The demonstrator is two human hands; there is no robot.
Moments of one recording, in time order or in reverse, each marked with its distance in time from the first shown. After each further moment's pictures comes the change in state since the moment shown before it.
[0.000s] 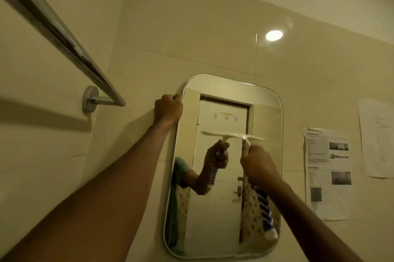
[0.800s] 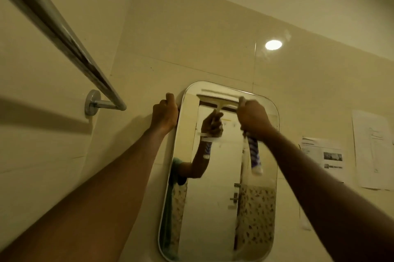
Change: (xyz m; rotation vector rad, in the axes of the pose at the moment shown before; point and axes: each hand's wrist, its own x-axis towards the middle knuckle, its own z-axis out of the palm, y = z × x) left_hand 0.003 -0.002 -0.007 -0.252 -0.116 -0.129; right_hand 0.062 -0.087 -0.051 -0.036 0.106 -0.161
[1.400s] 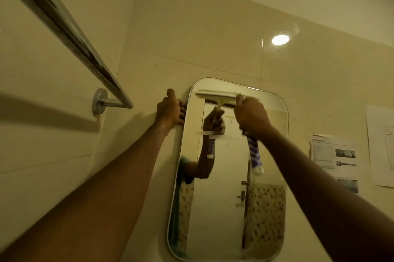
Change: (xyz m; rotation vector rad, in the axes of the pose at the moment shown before) left_hand 0.007 -0.003 -0.005 -0.159 -0.047 -0.082; right_hand -0.006 -0.012 0.017 0.045 -0.005 0.001
